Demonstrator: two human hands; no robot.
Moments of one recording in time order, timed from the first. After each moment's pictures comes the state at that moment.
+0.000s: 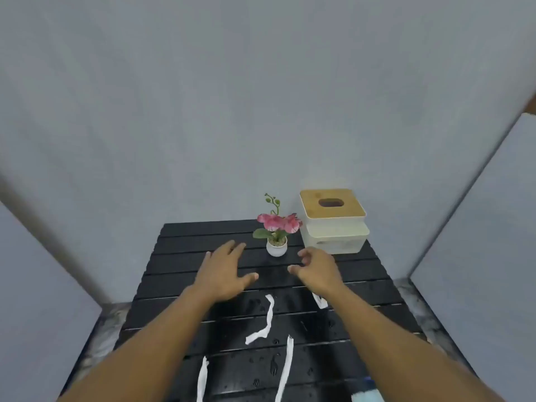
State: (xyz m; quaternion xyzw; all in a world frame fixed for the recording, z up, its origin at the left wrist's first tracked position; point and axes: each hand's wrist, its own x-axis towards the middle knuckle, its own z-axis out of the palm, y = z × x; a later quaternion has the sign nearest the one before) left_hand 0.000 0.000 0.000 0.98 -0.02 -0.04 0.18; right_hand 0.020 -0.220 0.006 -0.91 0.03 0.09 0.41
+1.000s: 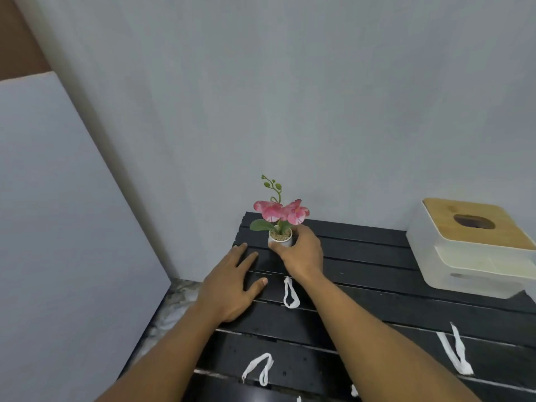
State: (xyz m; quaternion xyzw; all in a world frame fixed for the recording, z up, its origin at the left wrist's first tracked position) left_hand -0.022 0.158 -0.072 0.99 0.07 0.03 0.15; right_hand 0.078 0.013 -0.047 -0.86 -0.08 0.01 0.51
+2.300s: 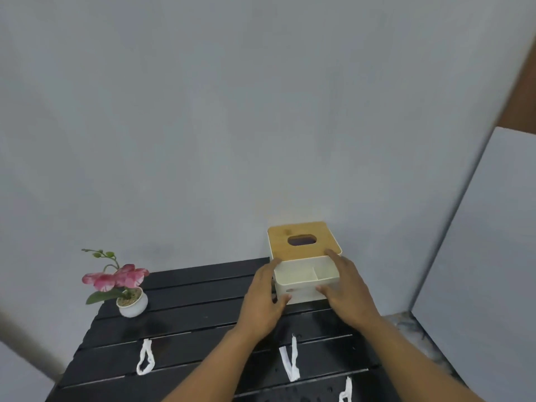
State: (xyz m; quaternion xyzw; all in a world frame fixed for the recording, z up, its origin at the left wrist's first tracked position) left_hand 0.090 -0.144 -0.042 0.88 -0.09 0.08 0.46; right_hand 0.096 -0.346 -0.012 -0.92 -0.04 -0.07 0.39
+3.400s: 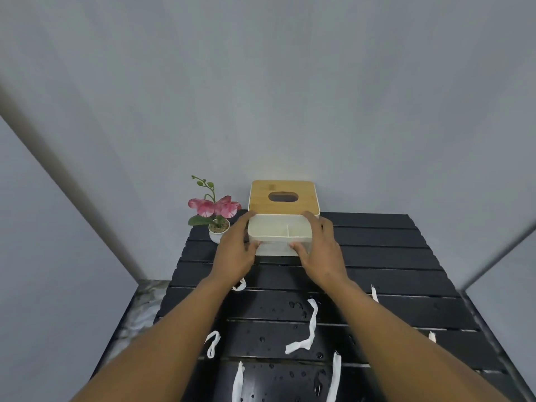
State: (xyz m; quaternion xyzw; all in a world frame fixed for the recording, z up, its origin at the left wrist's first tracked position) left_hand 0.030 0.052 -0.030 0.89 0.06 0.14 0.42; right_hand 0.066 -0.137 -0.026 -0.93 -0.13 -0.06 0.35
